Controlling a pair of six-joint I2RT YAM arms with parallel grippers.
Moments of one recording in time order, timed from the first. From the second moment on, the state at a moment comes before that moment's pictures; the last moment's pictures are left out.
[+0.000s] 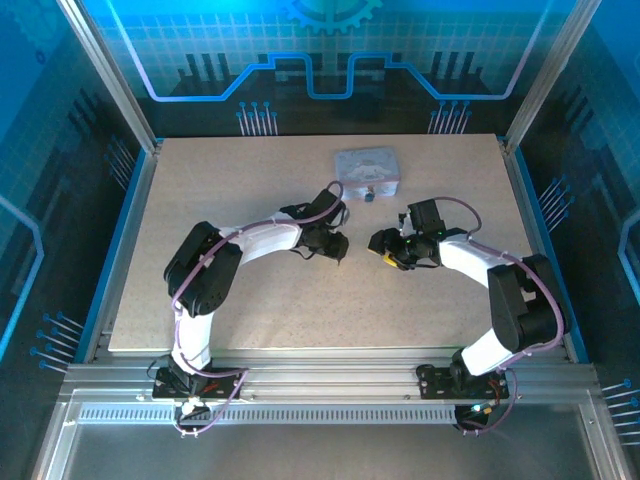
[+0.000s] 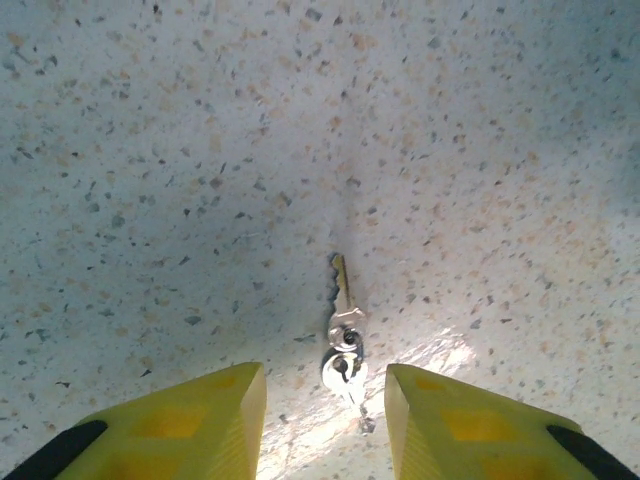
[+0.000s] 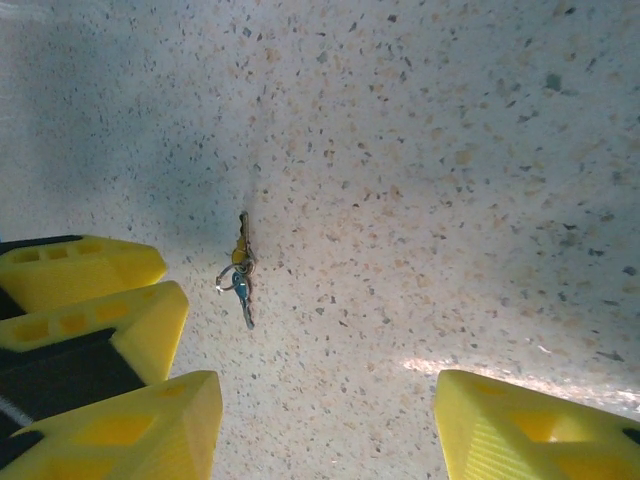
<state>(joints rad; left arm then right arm) -0.65 1.98 1.37 -0.49 0.10 -0.34 0.27 1.56 0.81 -0.27 -0.47 0.75</state>
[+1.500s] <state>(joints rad) -0.74 2.12 1.57 -0.72 0.00 -0.56 0.21 1.51 0.77 -0.29 -0.48 0.70</state>
